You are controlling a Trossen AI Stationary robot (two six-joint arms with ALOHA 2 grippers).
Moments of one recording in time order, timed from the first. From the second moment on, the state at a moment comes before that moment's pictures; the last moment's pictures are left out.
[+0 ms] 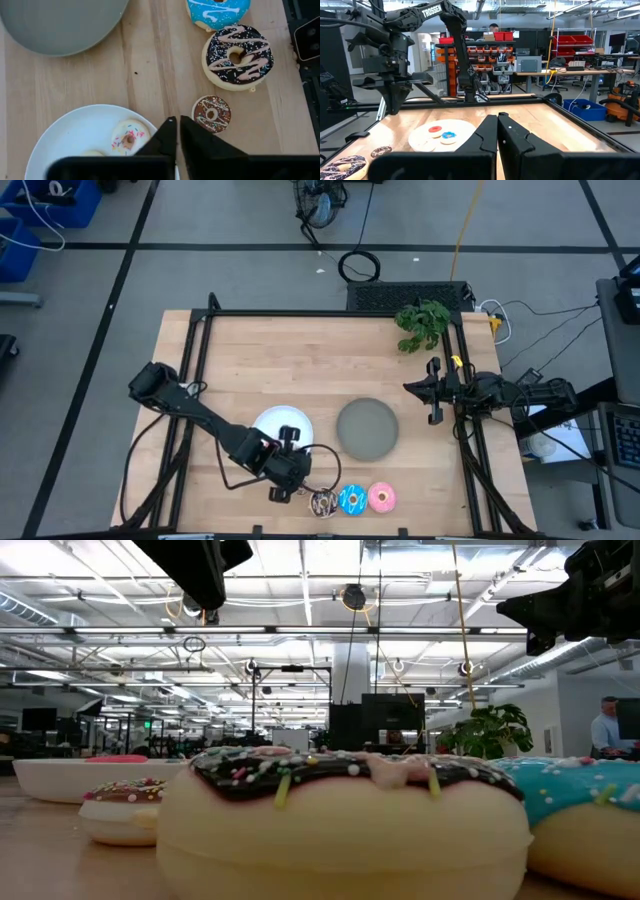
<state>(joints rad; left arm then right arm) -0.53 1.82 1.45 -0.75 -0.21 -0.33 0.08 0.01 0.01 0.13 0.16 0.01</state>
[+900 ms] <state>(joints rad) -0.52 1.82 1.45 -0.69 -0.24 -0.32 0.08 0.01 0.01 0.13 0.16 0.01</state>
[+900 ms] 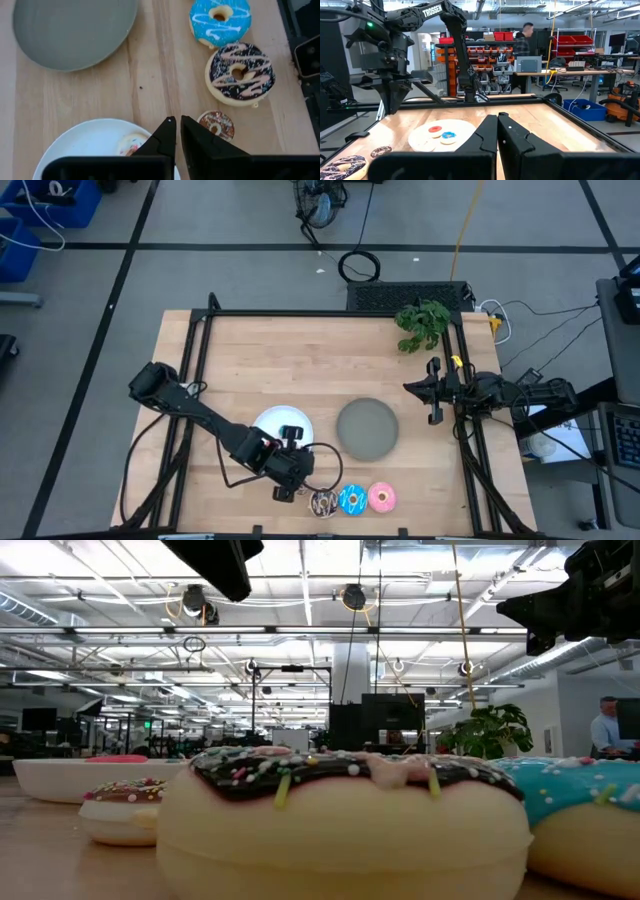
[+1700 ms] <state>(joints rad) -0.52 1.84 1.45 -0.59 -0.26 -0.46 0.08 0.01 0.01 0.13 0.16 0.01</state>
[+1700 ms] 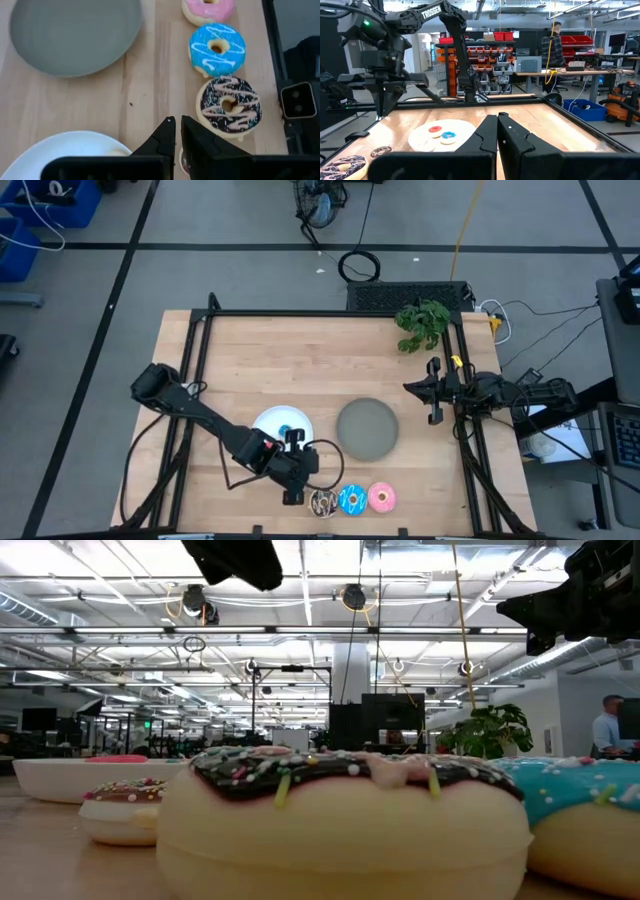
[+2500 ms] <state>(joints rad) -0.51 1.84 1.45 -0.57 -0.29 -0.46 0.08 0.01 0.01 0.13 0.16 0.01</state>
